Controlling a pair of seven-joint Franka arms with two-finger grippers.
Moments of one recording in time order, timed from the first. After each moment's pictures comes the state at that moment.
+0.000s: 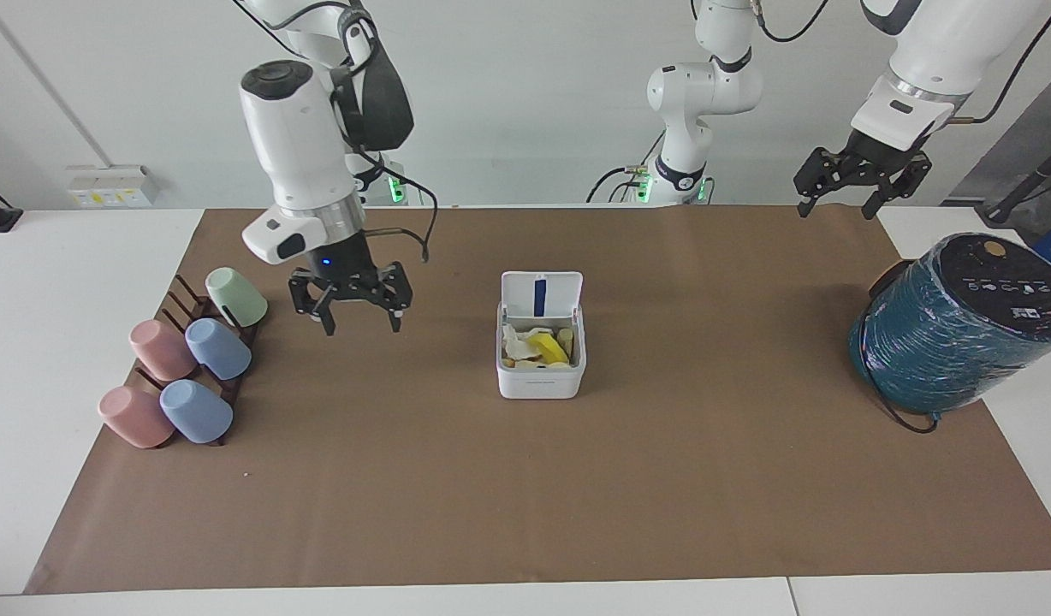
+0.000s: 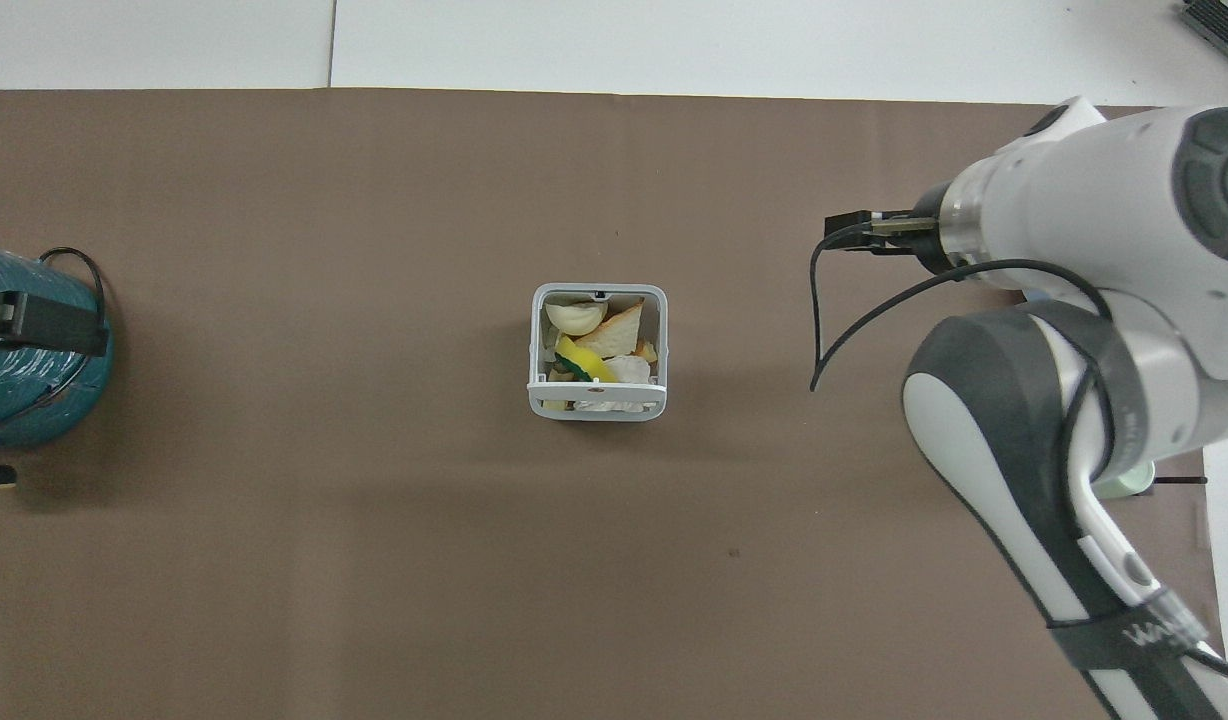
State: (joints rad) left arm -0.06 -0.06 0.01 -1.58 -0.01 1.53 0.07; right arm 0.10 0.09 0.08 -1.71 -0.02 2.04 0.25
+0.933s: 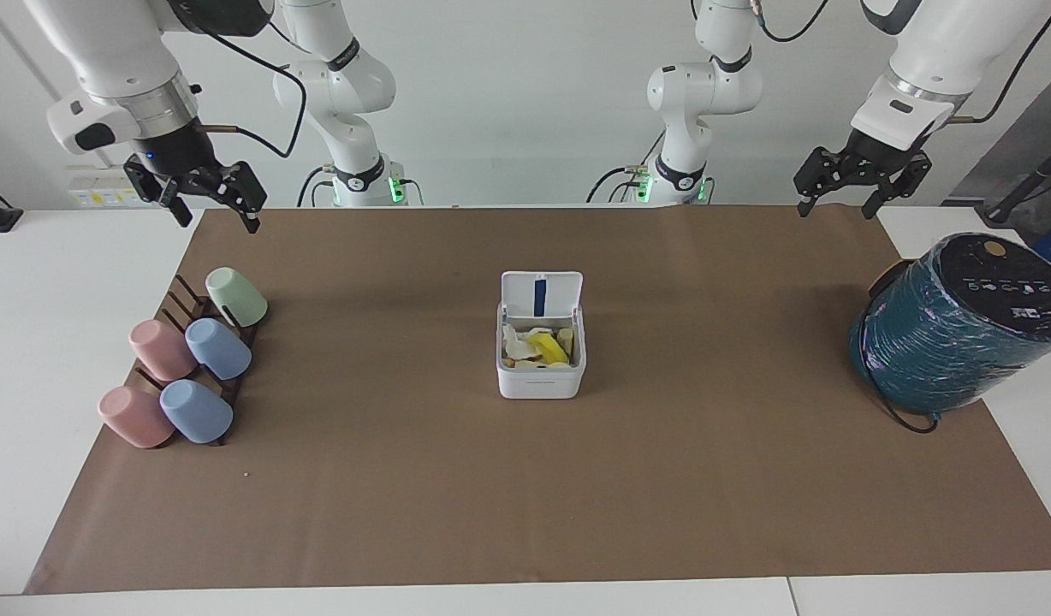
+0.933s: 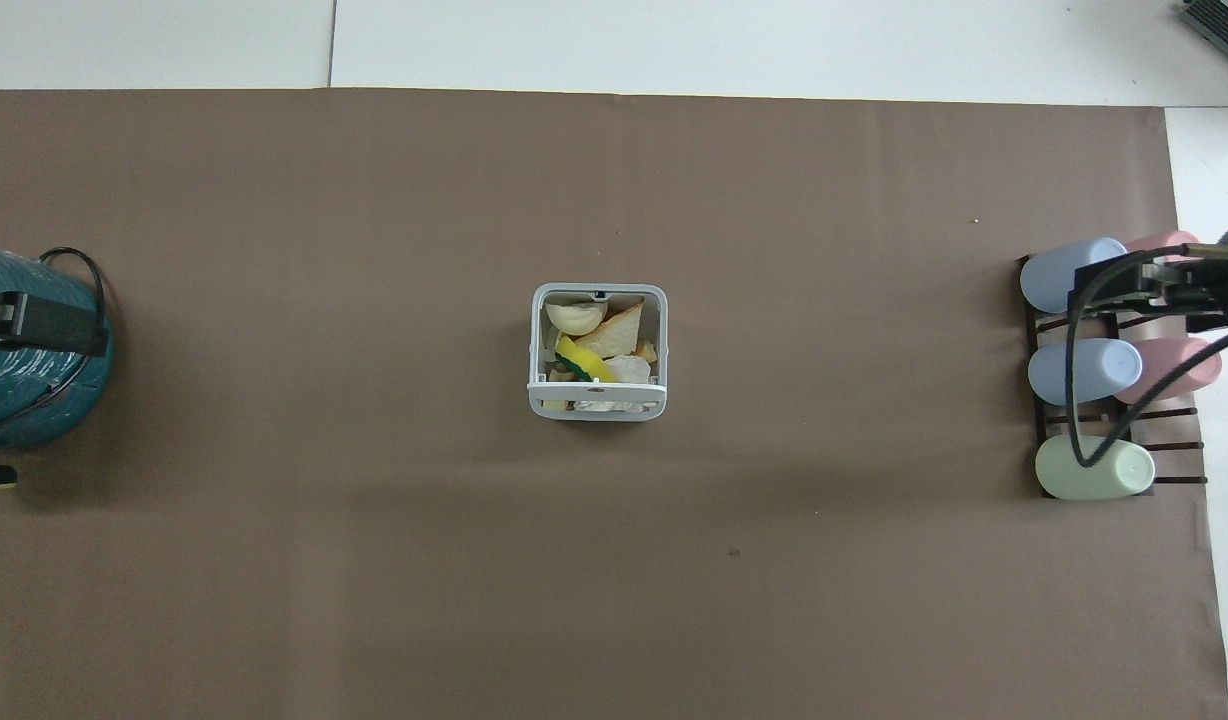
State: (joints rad) left arm -0.06 -0.06 0.01 -1.58 -0.01 1.53 0.07; right arm 0.03 -0.03 -0.07 -1.55 -0.02 1.53 0.11
